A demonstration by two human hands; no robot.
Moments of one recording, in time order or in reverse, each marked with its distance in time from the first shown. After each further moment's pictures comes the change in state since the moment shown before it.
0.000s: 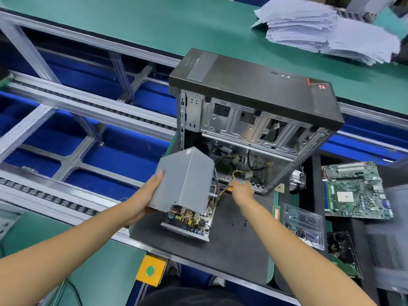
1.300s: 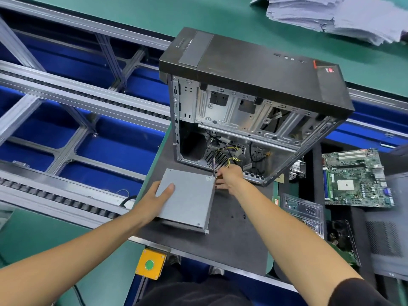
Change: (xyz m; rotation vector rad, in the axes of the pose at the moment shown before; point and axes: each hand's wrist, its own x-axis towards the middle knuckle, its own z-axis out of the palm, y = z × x) left_hand 0.003 -0.026 0.026 0.394 0.206 -0.021; right_hand 0.041 -0.014 0.032 0.289 -0.210 -0.019
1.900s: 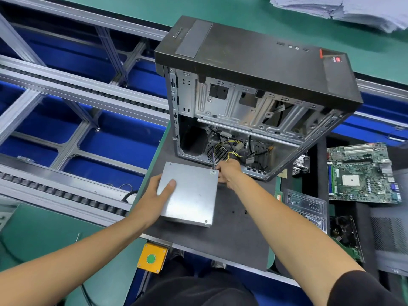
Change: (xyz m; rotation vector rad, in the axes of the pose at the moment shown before) left_hand -0.012 -0.004 0.010 0.017 0.099 0.051; right_hand 0.006 -0.002 0.008 0.012 -0.020 0.002
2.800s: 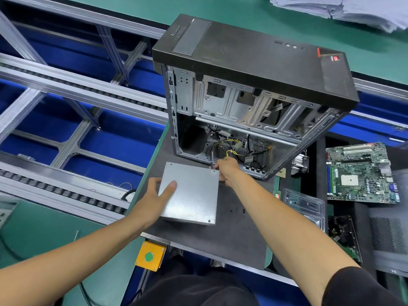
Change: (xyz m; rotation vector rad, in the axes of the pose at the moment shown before) left_hand -0.006 0.003 0.003 0.079 -0.042 -0.074; right_hand -0.005 -0.007 -0.003 -0.082 0.007 0.003
